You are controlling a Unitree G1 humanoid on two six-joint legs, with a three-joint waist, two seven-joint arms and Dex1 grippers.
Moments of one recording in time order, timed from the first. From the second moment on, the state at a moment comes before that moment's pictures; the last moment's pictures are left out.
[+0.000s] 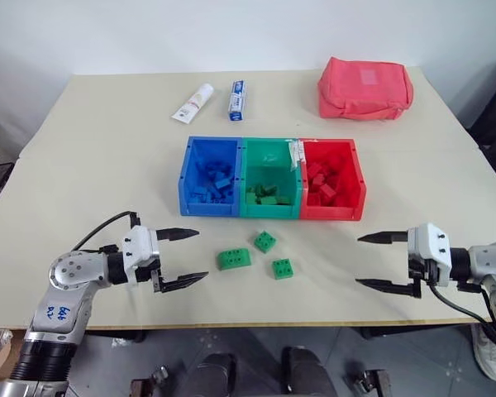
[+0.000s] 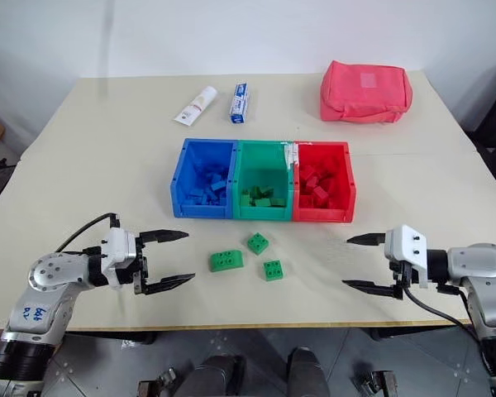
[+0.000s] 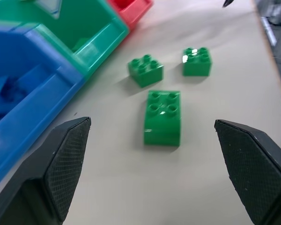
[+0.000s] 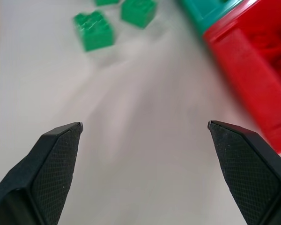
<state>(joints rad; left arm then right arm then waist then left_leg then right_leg) -0.15 0.67 0.06 -0.06 -0.39 -0.02 -1.12 -0.16 -0.89 -0.12 0.08 0.36 -0.06 1.37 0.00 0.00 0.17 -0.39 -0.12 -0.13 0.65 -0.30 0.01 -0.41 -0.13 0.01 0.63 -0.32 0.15</state>
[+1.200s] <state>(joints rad) -0.11 0.60 0.17 -0.19 -0.51 0.14 -0.95 -0.80 -0.44 0.09 0.15 0.24 0.39 0.84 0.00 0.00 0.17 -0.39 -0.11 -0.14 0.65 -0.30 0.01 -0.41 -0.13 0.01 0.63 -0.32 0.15</state>
